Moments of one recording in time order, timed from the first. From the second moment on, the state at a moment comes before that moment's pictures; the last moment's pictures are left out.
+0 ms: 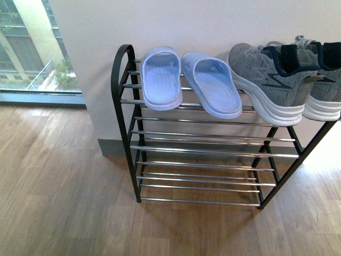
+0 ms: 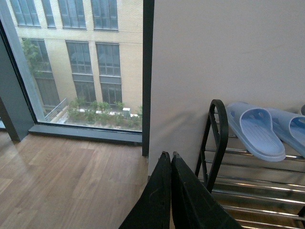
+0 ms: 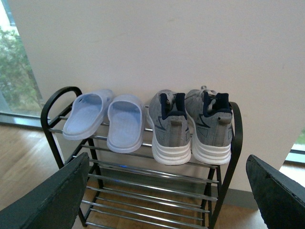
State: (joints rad) left arm 0.00 0.02 0.01 0.00 0.00 -0.01; right arm 0.00 0.00 0.02 0.00 0.00 -0.01
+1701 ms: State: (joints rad) left arm 0.00 0.02 0.01 0.00 0.00 -0.01; right arm 0.00 0.00 0.02 0.00 0.00 -0.01
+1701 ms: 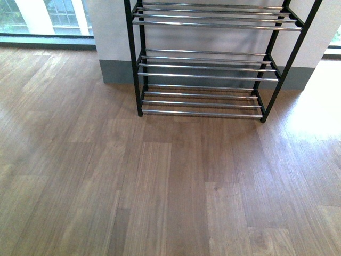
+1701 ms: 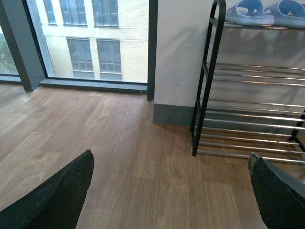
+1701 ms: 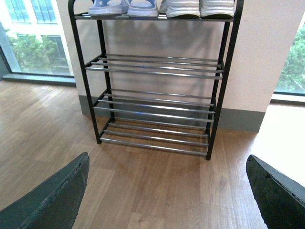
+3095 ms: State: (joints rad) left arm 0.00 0.02 0.01 0.00 0.00 -0.01; right arm 0.00 0.00 0.02 0.00 0.00 -0.01
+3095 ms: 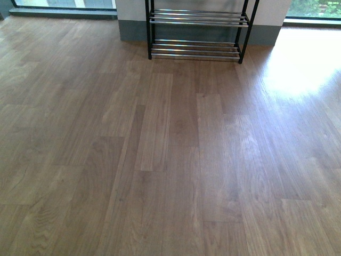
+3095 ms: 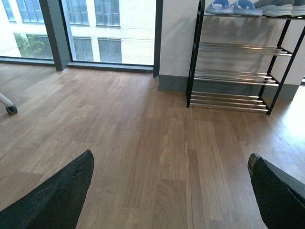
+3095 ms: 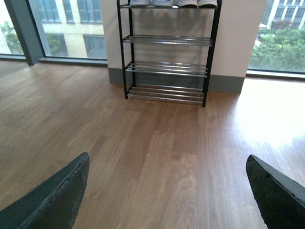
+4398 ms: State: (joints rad) left arm 0.00 0.02 0.01 0.00 0.00 -0.01; right arm 0.00 0.00 0.02 0.00 0.00 -0.01
